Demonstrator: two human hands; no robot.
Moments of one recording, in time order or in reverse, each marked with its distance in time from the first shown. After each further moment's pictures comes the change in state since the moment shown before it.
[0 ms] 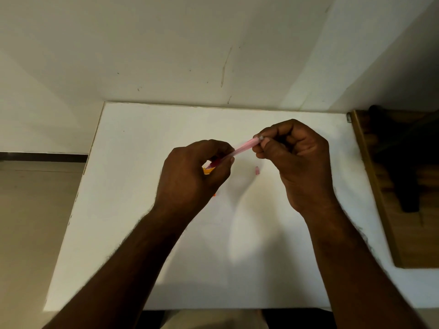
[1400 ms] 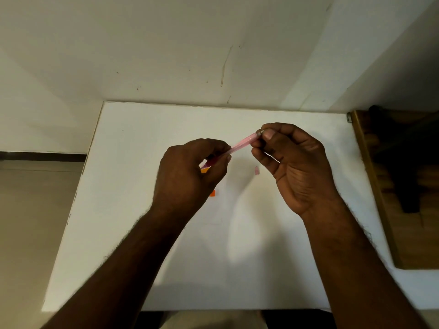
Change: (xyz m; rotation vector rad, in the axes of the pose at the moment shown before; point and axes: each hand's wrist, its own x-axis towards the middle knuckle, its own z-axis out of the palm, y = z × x) left_hand 0.002 0.000 -0.002 0.023 0.031 0.003; right_hand 0.001 0.002 -0.003 0.443 -0.013 0.297
